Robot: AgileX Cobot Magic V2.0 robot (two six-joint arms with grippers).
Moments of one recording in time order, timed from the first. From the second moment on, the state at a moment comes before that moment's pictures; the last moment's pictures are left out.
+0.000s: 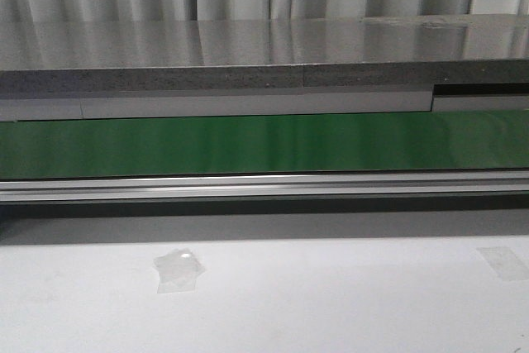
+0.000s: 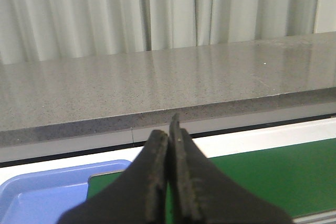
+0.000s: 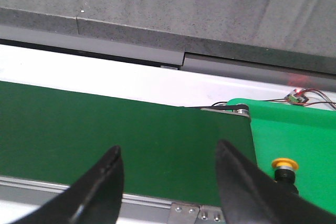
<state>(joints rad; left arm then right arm) -0.09 0.25 -0.39 -0.35 0.23 0.37 -0.03 0.65 -0.57 0.16 0.31 -0.29</state>
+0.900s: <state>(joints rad) -0.09 0.25 -0.39 -0.35 0.23 0.37 -0.03 0.37 -0.53 0.20 0.46 -0.29</state>
